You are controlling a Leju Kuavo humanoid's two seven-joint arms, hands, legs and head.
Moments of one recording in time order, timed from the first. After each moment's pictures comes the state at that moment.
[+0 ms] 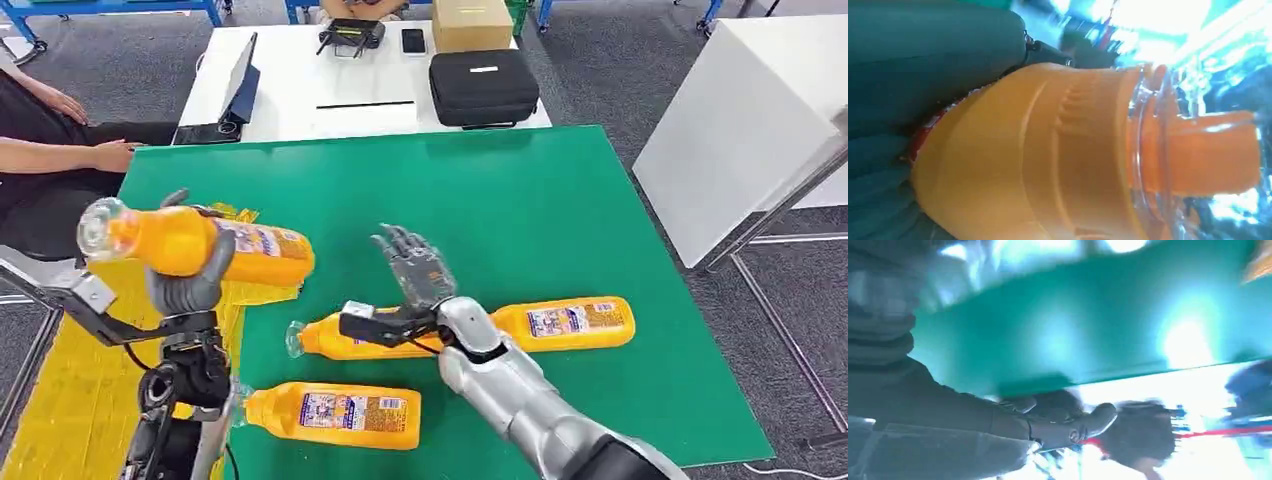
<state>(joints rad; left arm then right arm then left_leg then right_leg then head) -0.22 -0.16 -0.10 -1.49 0.27 0.17 -0.57 -0.54 0.17 0.62 -0.75 0.95 -0.41 -0.09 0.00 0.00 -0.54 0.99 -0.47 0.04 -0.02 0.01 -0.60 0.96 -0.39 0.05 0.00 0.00</state>
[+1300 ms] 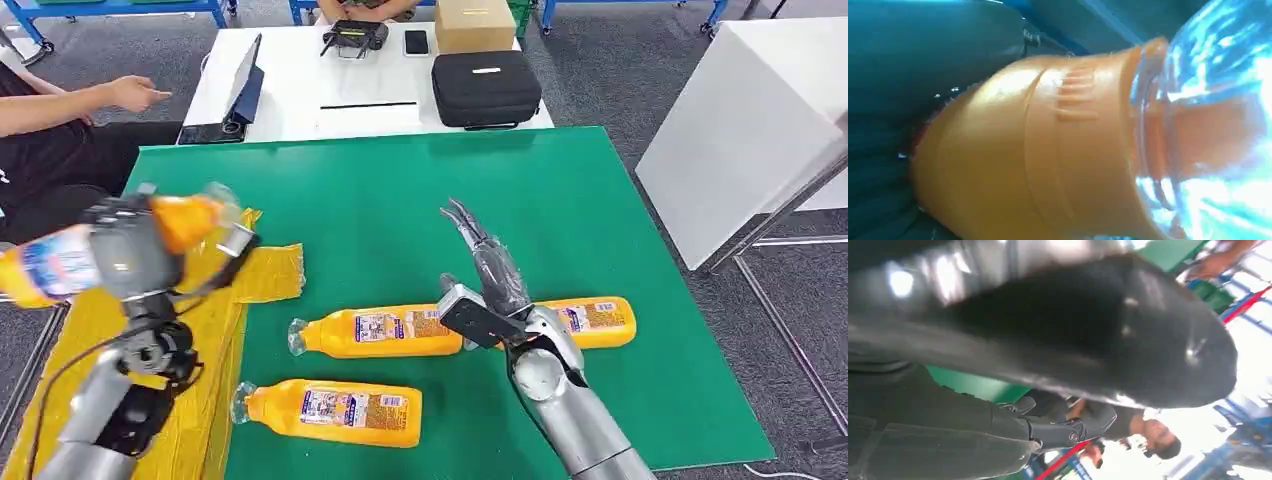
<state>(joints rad) -0.47 0.15 -0.42 -1.00 -1.55 0.65 0.40 -0.27 0.03 0.39 -1.36 0.52 -0.15 -0.38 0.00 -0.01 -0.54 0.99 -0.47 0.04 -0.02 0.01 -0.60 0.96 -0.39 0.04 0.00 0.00</state>
